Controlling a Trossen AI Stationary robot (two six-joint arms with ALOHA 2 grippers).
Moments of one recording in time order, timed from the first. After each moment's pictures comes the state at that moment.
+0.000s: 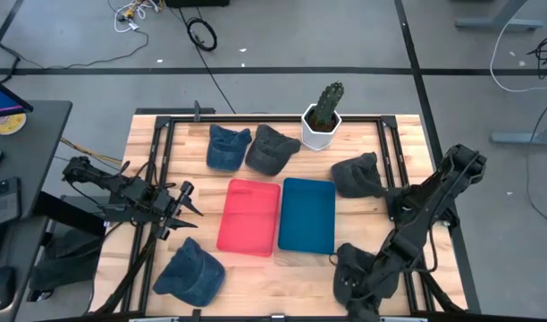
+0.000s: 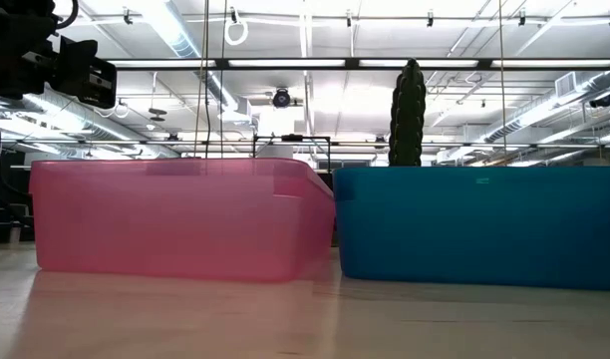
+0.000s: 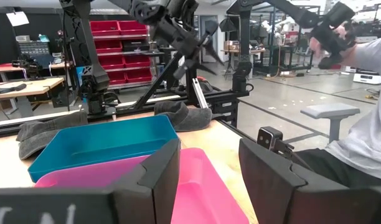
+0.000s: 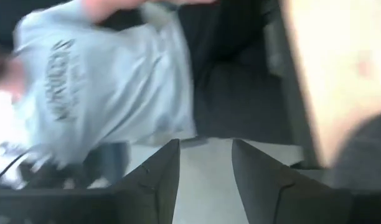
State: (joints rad) left arm -0.40 0.01 0.01 0.06 -0.02 0.03; right arm 0.88 1.49 0.98 -0.10 -0.12 1.29
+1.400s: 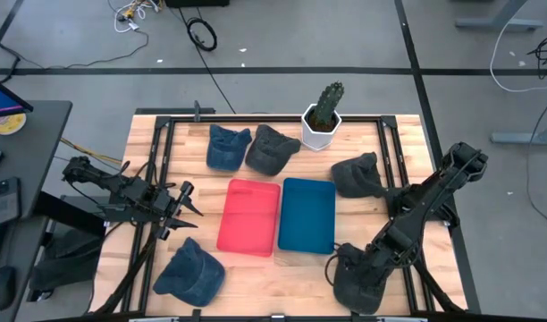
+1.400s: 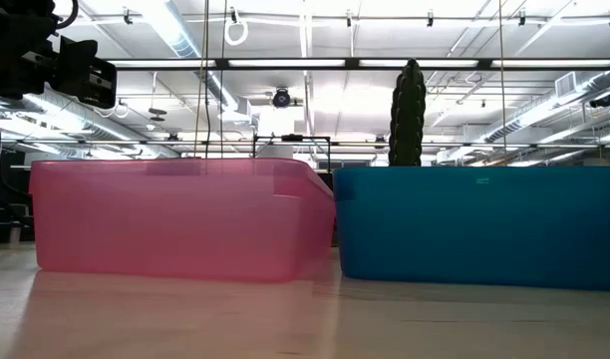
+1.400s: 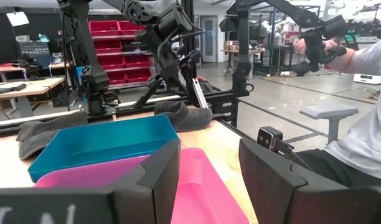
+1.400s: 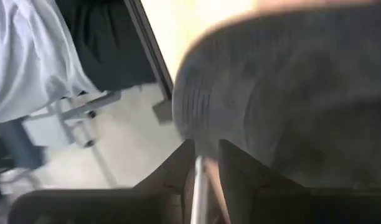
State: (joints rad) left arm -0.40 0.01 0.01 0.06 -0.02 0.03; right arm 0.80 1.46 0.97 -0.59 -0.27 1.24
